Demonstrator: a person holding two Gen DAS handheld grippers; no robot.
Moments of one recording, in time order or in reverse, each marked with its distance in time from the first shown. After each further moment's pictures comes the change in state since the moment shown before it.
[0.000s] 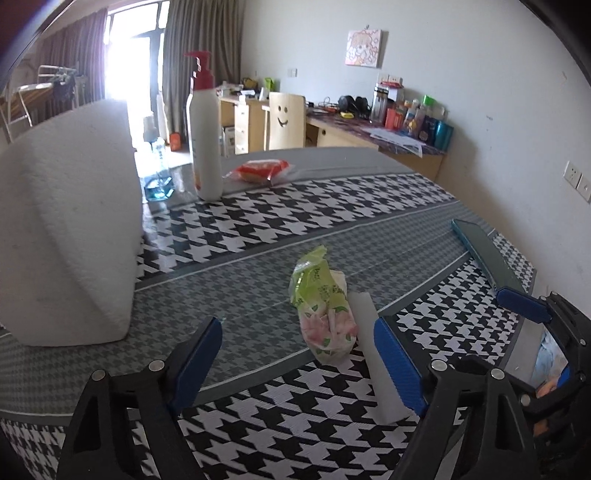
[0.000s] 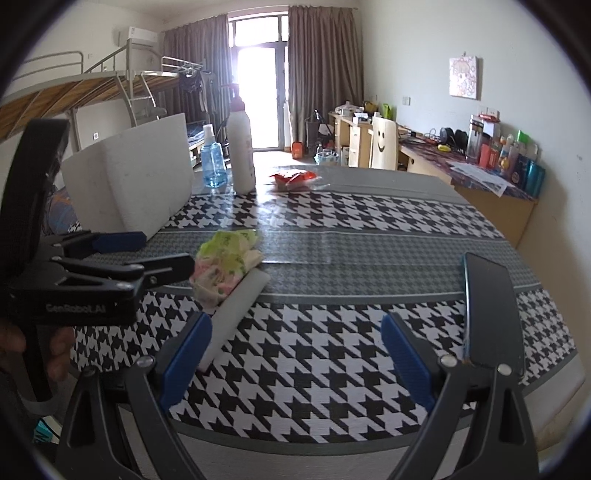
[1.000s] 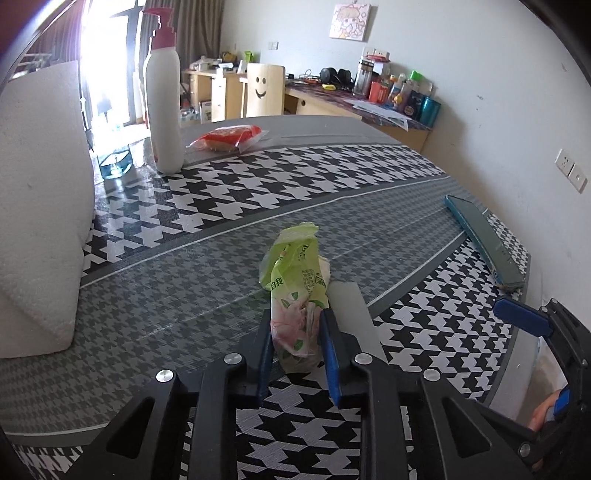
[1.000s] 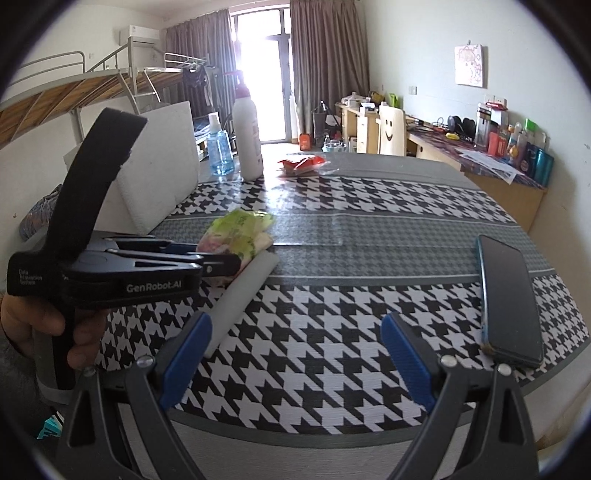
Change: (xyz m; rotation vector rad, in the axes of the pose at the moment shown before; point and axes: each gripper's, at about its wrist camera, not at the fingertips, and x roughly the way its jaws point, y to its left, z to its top) left arm 0.042 -0.005 0.003 0.003 0.103 -0.083; right arm 0.008 0.000 -0.011 0.007 0.036 0.041
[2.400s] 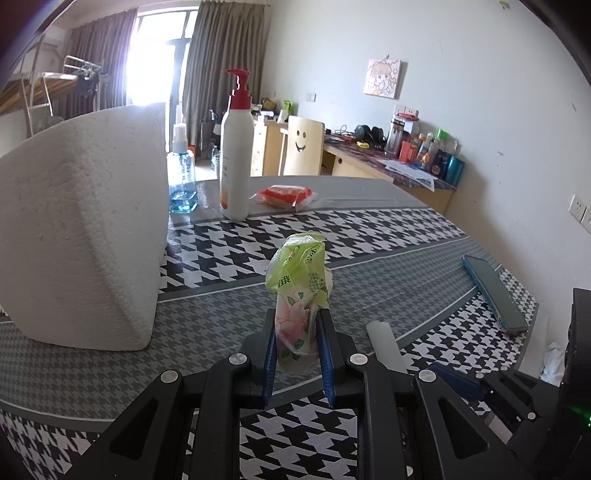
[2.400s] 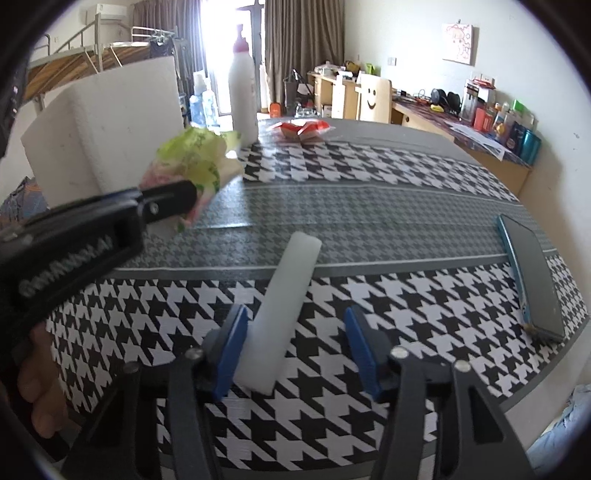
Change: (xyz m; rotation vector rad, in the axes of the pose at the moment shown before) left arm -0.060 0.026 -0.011 -0.085 -0.225 0.110; right arm 0.039 0.064 0.002 0.047 0.134 -0.149
